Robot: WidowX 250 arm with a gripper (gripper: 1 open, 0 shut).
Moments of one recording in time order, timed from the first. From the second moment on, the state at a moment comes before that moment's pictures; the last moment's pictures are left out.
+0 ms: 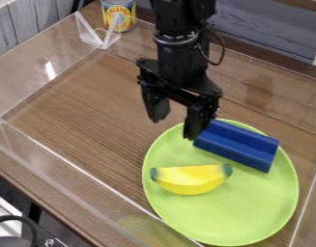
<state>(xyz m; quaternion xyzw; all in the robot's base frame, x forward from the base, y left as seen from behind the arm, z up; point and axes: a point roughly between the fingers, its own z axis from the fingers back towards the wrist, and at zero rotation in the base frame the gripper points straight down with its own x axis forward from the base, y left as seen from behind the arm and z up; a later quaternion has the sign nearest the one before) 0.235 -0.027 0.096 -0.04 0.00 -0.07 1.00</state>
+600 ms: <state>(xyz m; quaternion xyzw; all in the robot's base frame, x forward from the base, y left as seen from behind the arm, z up) 0.226 -0.036 0.081 -0.04 0.01 -0.08 1.00</state>
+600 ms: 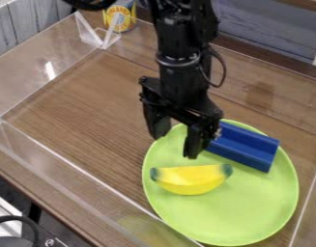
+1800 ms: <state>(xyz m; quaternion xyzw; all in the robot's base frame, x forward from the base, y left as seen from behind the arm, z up) 0.214 -0.056 0.032 -0.04 0.02 -0.15 0.99</state>
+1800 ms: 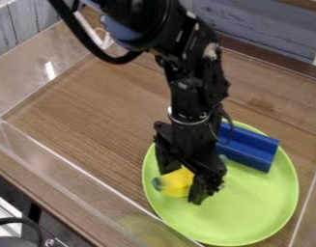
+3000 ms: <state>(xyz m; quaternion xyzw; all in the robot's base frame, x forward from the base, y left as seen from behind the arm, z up) 0.212 -0.063 0.027 -0.05 0.02 -0.13 0.99</state>
